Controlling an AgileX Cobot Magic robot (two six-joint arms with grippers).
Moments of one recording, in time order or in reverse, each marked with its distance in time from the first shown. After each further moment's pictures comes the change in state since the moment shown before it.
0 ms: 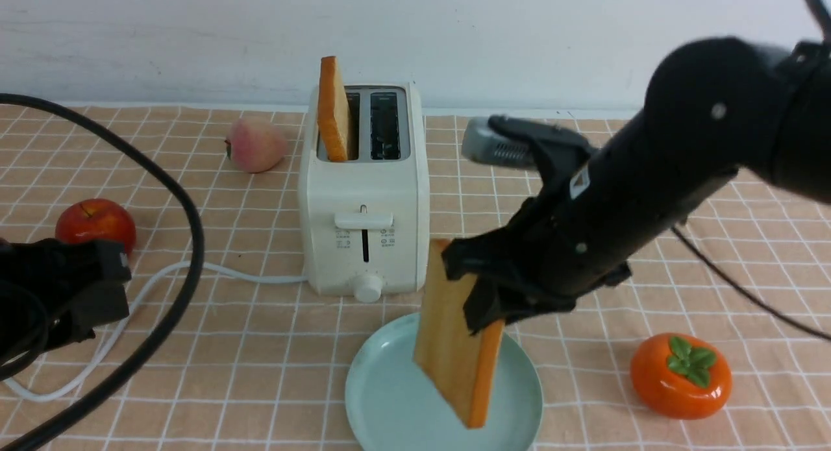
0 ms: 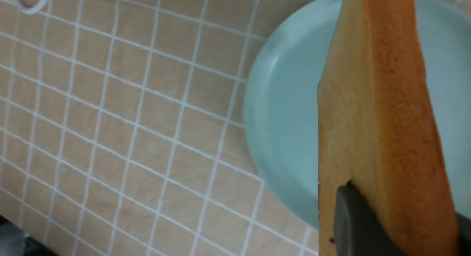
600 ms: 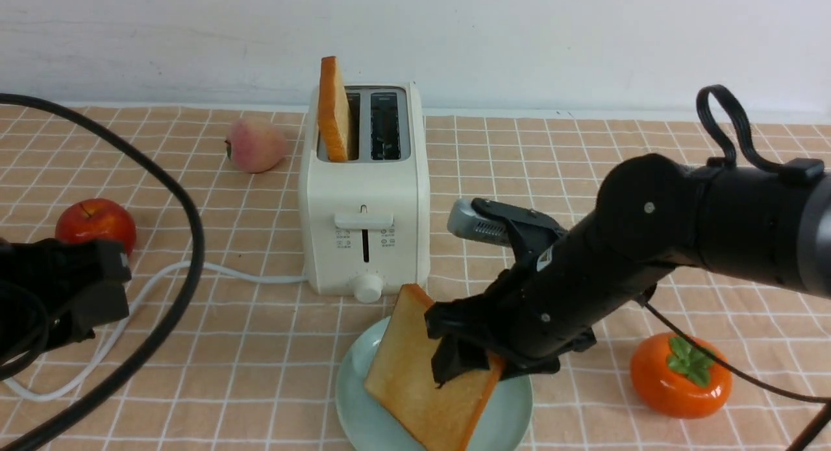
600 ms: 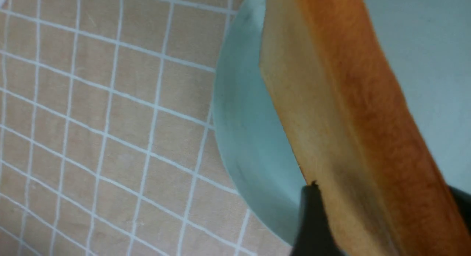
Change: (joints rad) right arm -0.001 0.076 0.111 0.056 -0.137 -0.069; left arm 0.000 0.000 0.000 0.000 0.000 0.000
